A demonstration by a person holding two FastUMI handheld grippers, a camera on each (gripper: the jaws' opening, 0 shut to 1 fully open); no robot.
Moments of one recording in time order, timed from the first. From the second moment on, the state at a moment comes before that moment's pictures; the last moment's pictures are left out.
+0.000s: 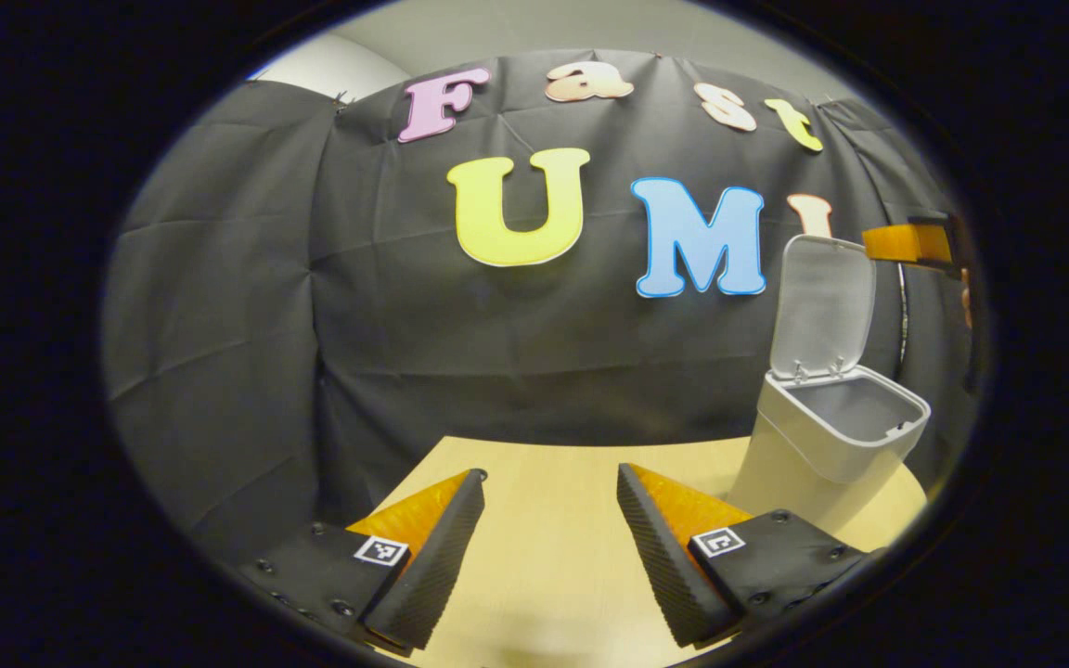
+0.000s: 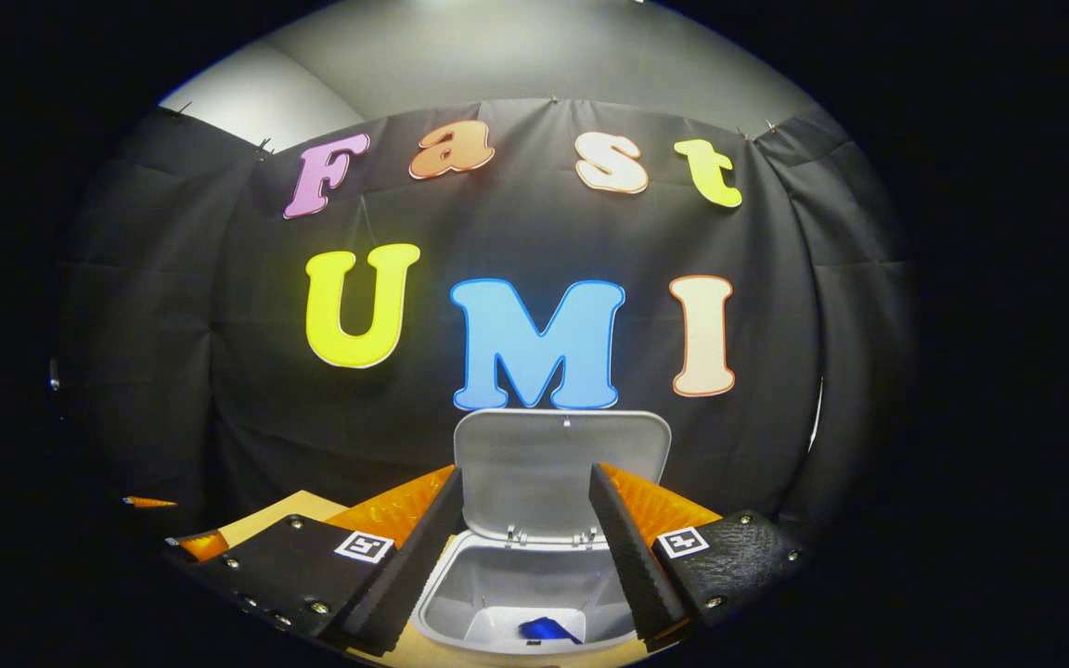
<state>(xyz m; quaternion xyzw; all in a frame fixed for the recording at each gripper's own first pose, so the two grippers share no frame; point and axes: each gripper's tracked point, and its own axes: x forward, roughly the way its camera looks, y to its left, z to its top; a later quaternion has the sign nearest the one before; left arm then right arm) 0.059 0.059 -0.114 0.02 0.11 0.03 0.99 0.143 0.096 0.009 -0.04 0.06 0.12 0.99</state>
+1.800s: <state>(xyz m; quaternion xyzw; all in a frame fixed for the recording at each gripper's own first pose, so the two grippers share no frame) 0.074 0.018 -0.164 0.01 0.16 0.01 0.99 0.127 0.070 -0.038 -0.02 0.09 0.09 0.99</state>
